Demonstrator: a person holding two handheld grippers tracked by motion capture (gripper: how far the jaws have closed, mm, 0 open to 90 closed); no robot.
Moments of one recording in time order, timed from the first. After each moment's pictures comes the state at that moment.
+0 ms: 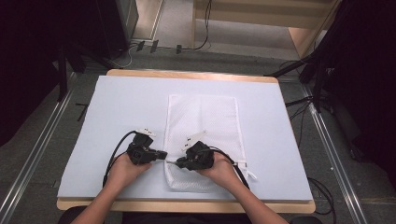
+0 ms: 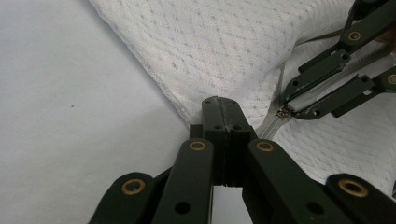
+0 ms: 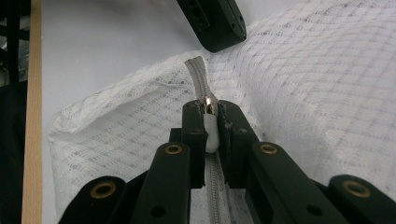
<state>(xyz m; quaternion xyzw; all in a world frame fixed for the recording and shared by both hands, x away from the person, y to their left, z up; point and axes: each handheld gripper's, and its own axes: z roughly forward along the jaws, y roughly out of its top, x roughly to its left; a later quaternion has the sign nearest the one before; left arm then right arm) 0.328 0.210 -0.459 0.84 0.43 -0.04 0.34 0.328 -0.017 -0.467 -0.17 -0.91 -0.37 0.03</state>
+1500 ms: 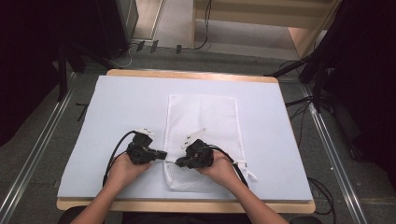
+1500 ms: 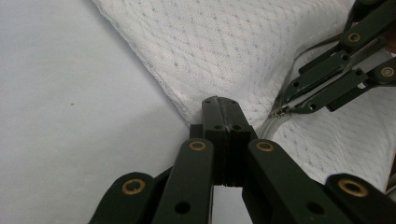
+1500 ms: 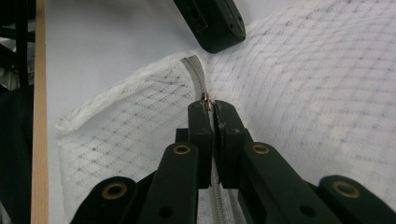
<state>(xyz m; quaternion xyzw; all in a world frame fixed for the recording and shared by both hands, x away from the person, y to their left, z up) 0.329 0.212 -0.461 0.83 0.43 -0.05 0.34 0.333 -0.017 -0.465 -0.18 -0.91 -0.36 0.05</state>
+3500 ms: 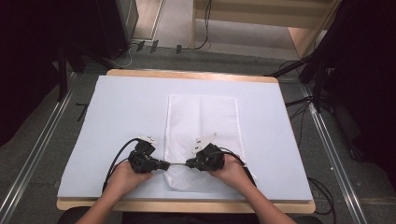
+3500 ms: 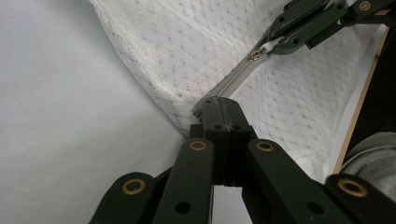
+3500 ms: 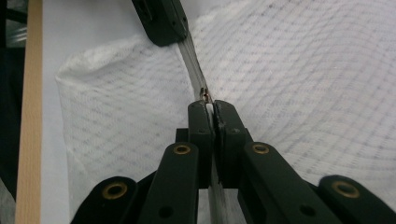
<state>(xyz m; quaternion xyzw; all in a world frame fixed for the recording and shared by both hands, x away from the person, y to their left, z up) 0.307 0.203 -0.462 0.84 0.42 -0.09 0.33 0.323 -0.048 -0.463 -0.15 -0.92 -0.36 0.00</state>
